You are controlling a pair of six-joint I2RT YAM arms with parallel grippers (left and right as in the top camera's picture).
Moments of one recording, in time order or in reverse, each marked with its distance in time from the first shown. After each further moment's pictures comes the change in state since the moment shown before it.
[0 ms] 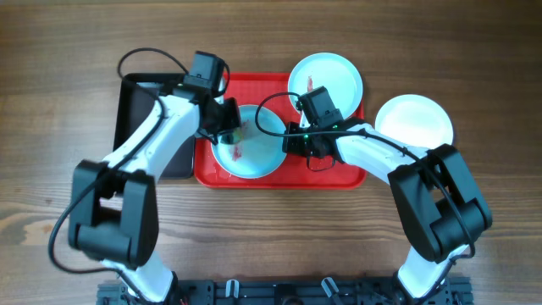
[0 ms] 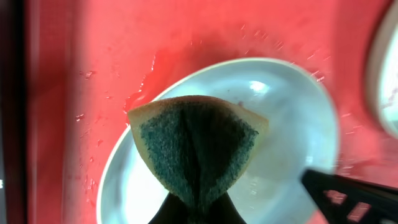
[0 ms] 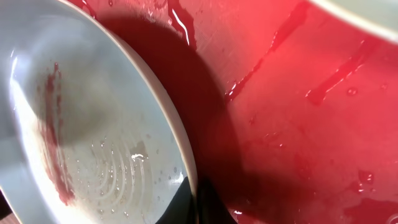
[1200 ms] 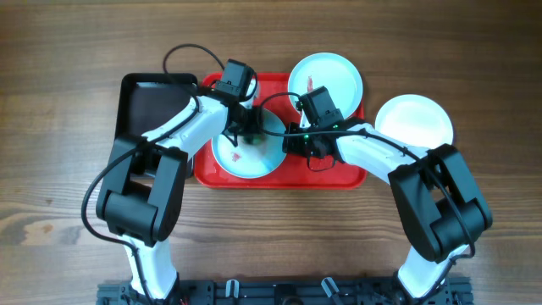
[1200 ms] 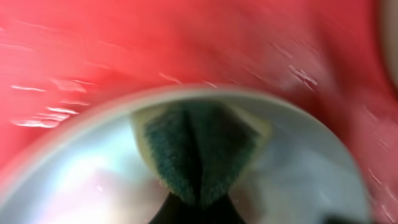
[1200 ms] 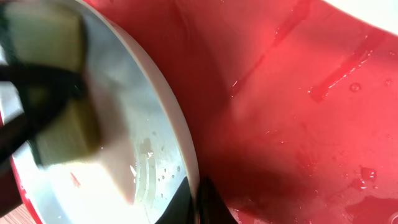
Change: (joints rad) left arm -0.097 0.164 0.019 0.192 -0.063 0.105; right arm -0.002 0.000 0.000 -0.003 -0.010 -0.003
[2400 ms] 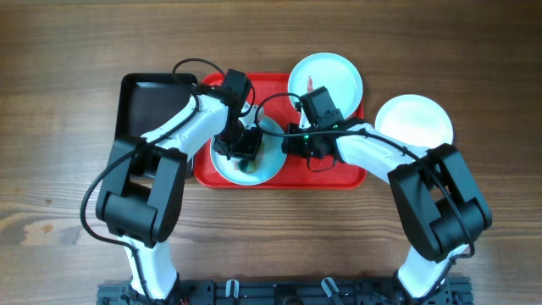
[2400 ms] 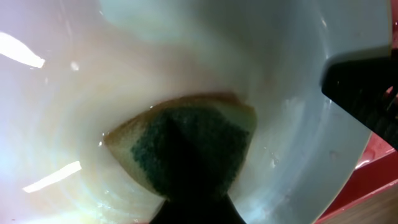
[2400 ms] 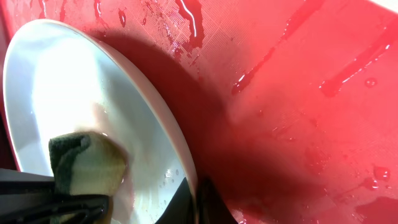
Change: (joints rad) left arm -0.009 -0.005 0.012 -0.333 0.212 0.249; right arm -0.001 0.003 0.000 0.000 -0.022 -0.008
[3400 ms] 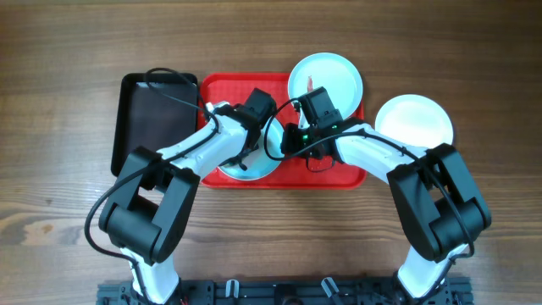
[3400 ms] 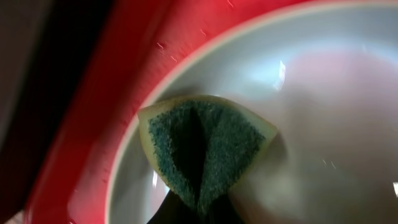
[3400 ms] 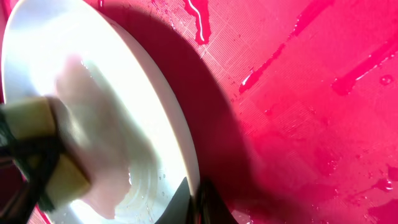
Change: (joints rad) left arm -0.137 -0.061 -0.130 0.139 -0.703 -0.875; right arm 0.002 0.000 0.000 0.004 0.000 0.005
